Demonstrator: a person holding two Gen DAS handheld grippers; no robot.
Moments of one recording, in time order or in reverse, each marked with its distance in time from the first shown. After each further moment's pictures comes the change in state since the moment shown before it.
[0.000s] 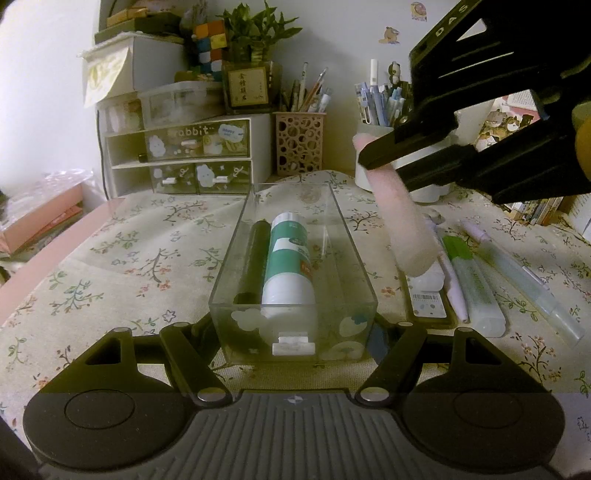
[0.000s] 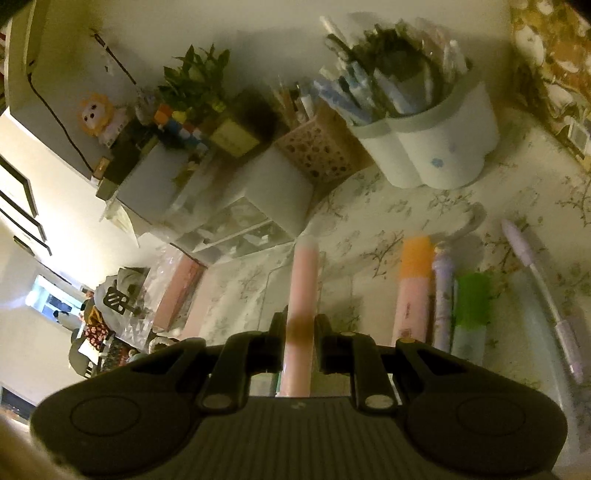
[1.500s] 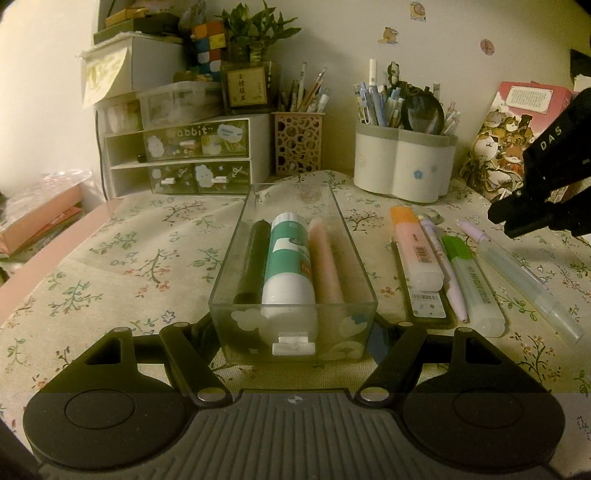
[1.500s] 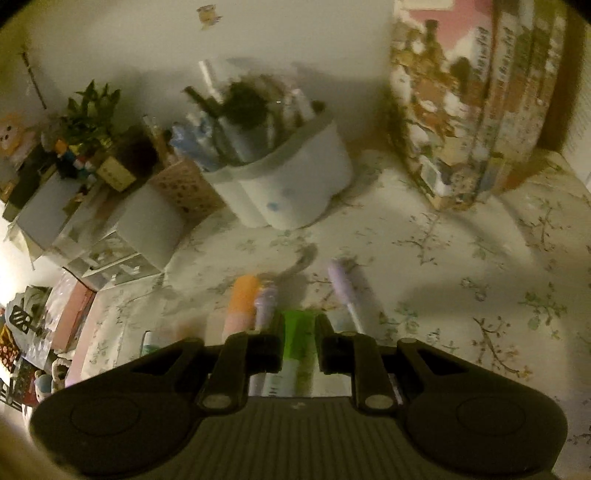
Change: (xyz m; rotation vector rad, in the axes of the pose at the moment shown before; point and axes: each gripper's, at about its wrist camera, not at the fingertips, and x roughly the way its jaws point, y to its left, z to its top) left arm 0.001 -0.001 0.001 0.001 0.000 -0.001; right arm -0.044 -0.063 0.009 -0.010 -0.091 -0.338
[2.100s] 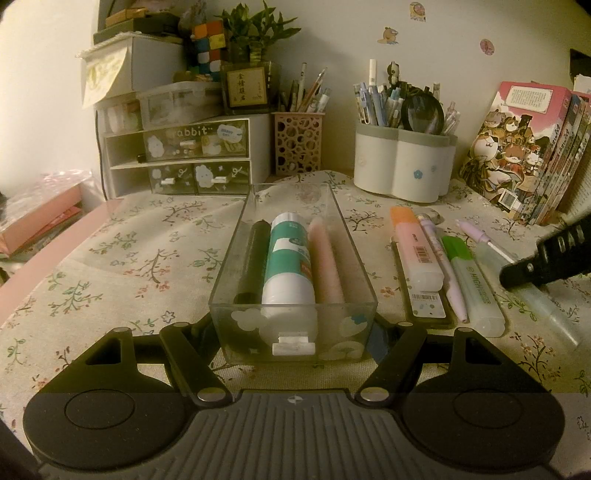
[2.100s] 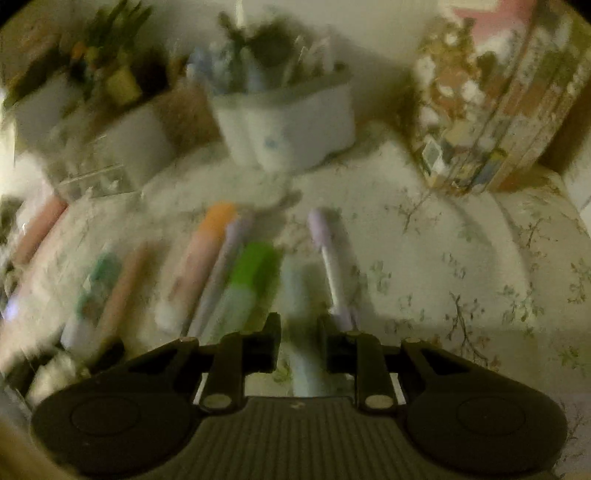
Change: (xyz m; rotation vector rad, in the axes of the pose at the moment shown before) left arm 0.000 0.000 0.000 0.000 0.000 0.000; right arm 0.008 0.008 -0.041 -0.295 0.040 -0.119
